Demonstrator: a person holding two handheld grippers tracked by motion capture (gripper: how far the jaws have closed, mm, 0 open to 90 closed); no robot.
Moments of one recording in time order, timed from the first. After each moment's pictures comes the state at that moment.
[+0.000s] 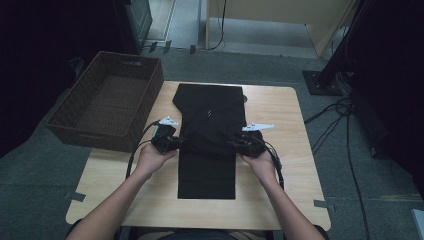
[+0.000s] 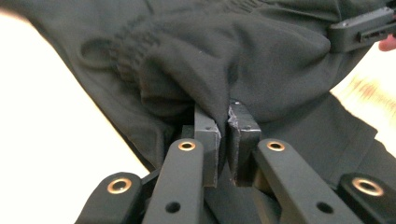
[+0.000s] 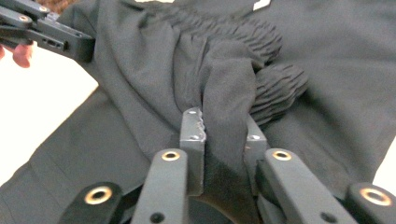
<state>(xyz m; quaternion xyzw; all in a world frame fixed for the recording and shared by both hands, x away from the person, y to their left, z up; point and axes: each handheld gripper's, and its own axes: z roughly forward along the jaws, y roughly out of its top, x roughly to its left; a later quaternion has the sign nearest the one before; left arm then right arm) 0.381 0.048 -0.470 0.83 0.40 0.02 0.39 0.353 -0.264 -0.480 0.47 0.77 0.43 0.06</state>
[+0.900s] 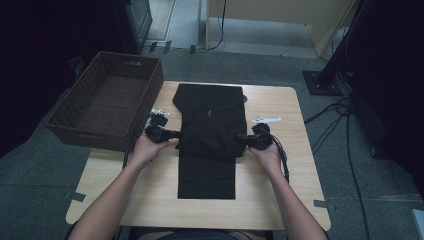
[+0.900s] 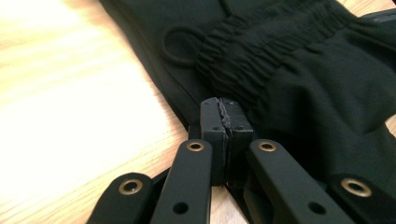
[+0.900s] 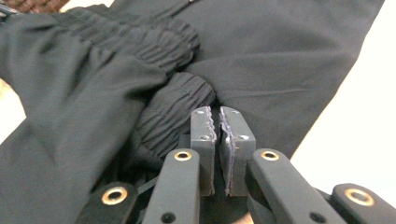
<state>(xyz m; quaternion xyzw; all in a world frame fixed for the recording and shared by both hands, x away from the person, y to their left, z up) 0.433 0.074 -0.491 0.81 0.45 -0.03 0.37 0.390 -0.298 -0.499 0.51 0.75 0.42 0.04</state>
